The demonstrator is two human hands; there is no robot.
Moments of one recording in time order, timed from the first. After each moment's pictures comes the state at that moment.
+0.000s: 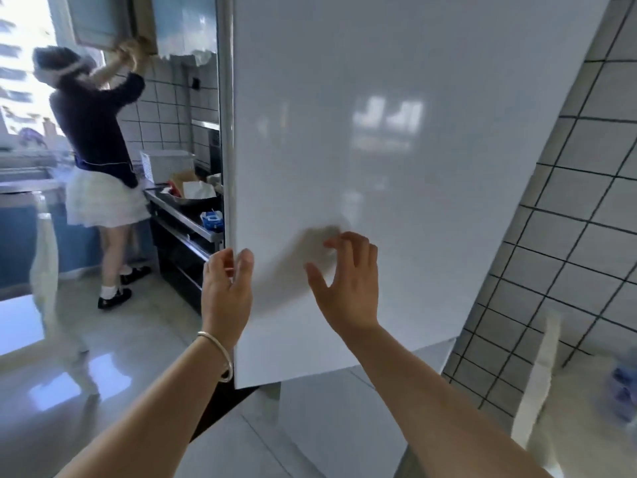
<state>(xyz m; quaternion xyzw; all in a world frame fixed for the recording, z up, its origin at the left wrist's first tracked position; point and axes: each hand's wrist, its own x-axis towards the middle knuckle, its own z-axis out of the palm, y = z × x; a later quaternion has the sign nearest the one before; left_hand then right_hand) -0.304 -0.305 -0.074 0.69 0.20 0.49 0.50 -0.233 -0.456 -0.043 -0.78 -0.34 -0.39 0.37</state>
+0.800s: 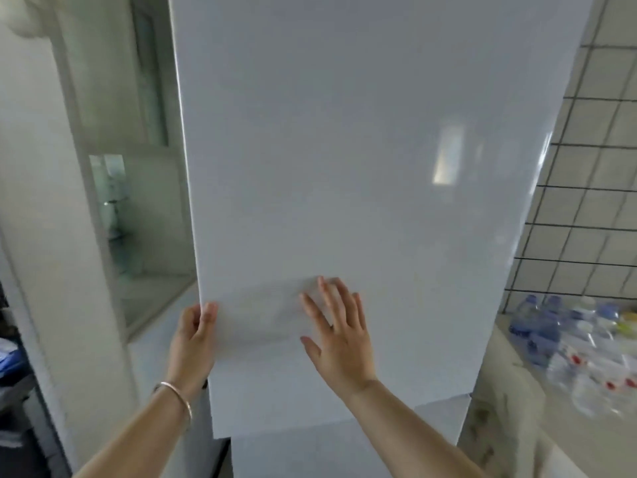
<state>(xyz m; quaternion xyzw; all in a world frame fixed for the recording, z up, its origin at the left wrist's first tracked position) 0.018 -0.113 -0.063 0.72 0.01 0.26 0.65 -0.008 -0.327 -0.064 -0.88 -0.13 -0.45 0.01</state>
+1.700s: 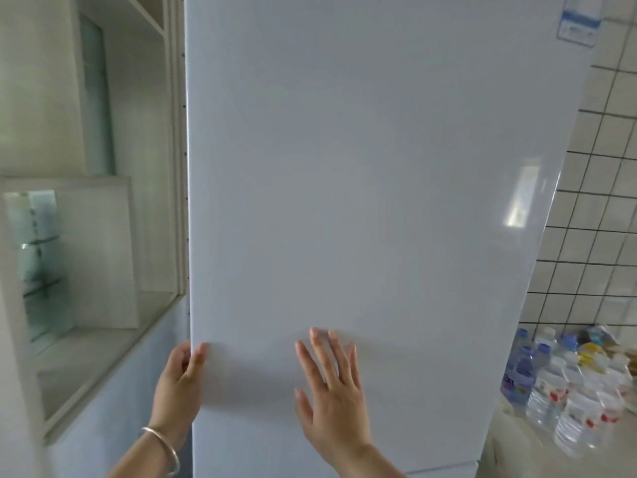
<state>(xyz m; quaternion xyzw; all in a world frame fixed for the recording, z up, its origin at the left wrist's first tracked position) 0.138 -0.111 -0.066 0.69 -0.03 0.16 0.70 0.064 -0.321 -0.080 -0.87 -0.09 -0.48 0.00</state>
